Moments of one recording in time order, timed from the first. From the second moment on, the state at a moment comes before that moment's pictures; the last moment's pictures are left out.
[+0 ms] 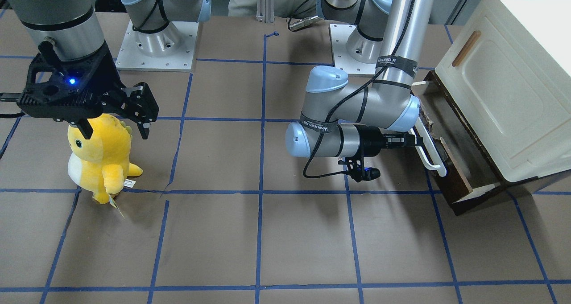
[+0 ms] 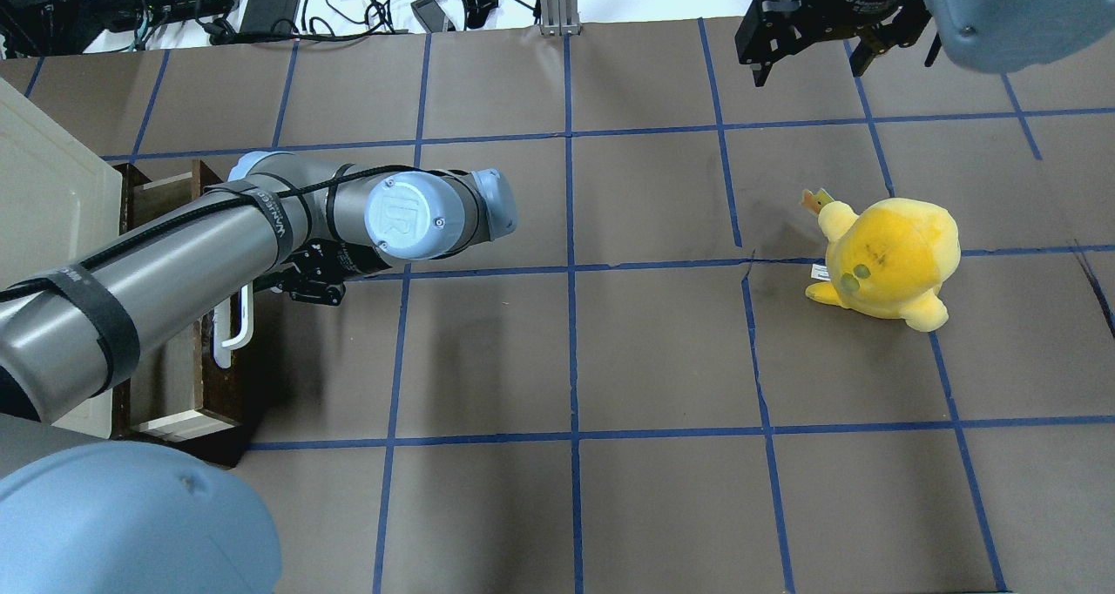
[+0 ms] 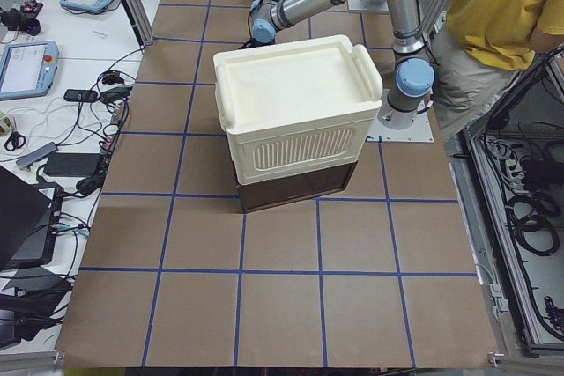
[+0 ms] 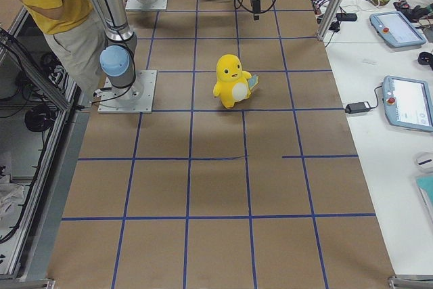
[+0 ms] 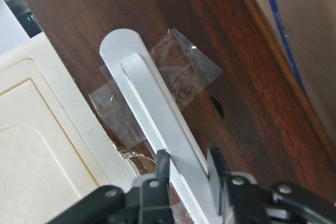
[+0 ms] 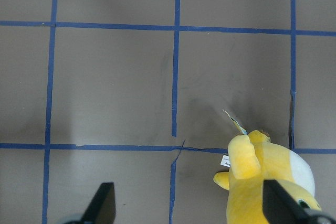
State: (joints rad) left arm -1.81 -2.06 -1.73 -1.91 2.72 -0.55; right arm 1.59 -1.46 1.47 -1.77 -1.60 -0.02
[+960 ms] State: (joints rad) left arm -1.83 -2.06 -1.72 -1.91 2.70 -0.54; right arm 1.59 -1.46 1.47 -1.77 -1.60 -0.02
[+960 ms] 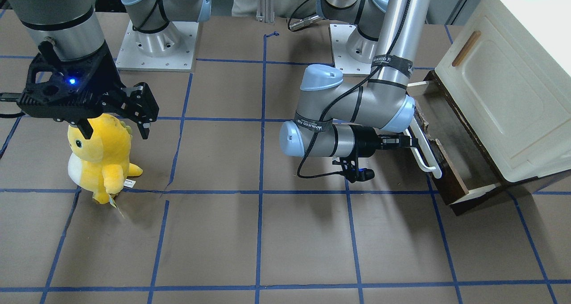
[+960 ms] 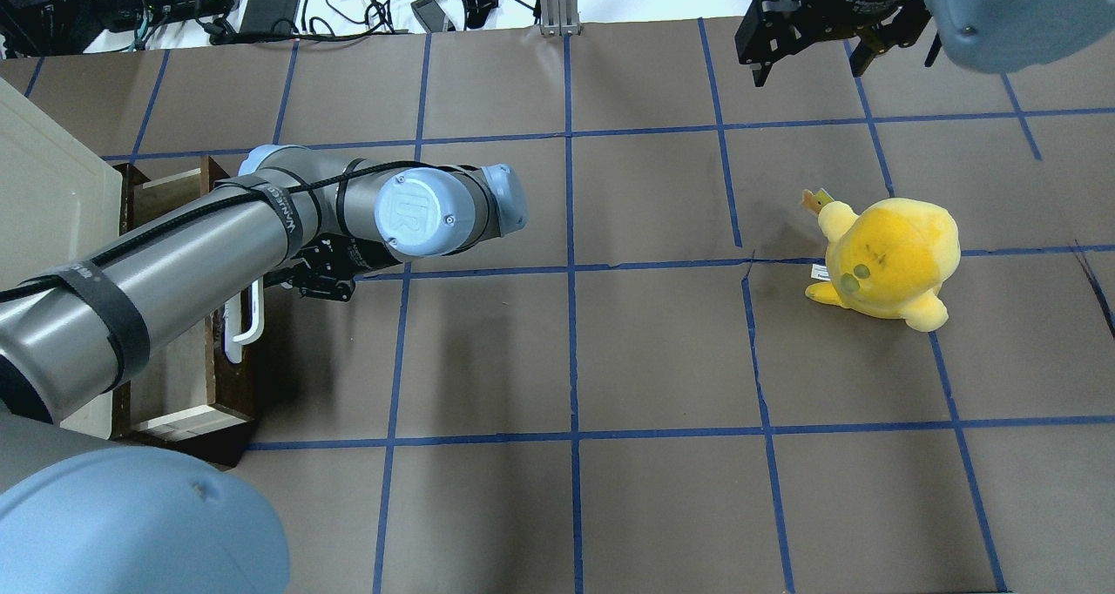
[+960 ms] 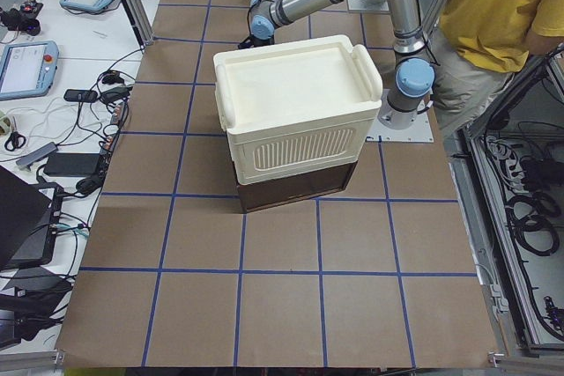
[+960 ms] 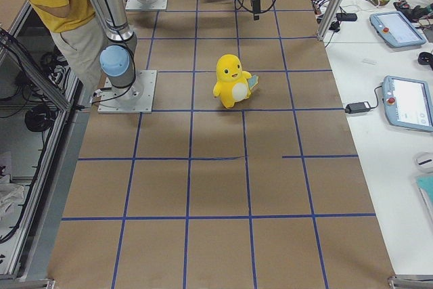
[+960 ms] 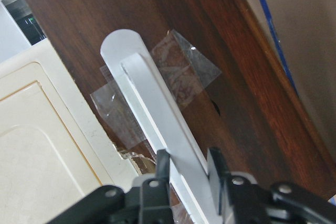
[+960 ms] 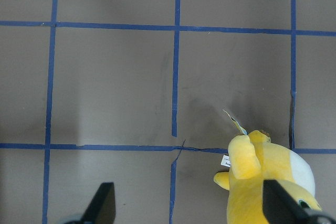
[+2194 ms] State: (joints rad) left arm -1.86 -2.07 -1.71 -1.91 2.70 -0.54; right arm 1.59 -1.46 1.47 -1.77 -1.60 -0.02
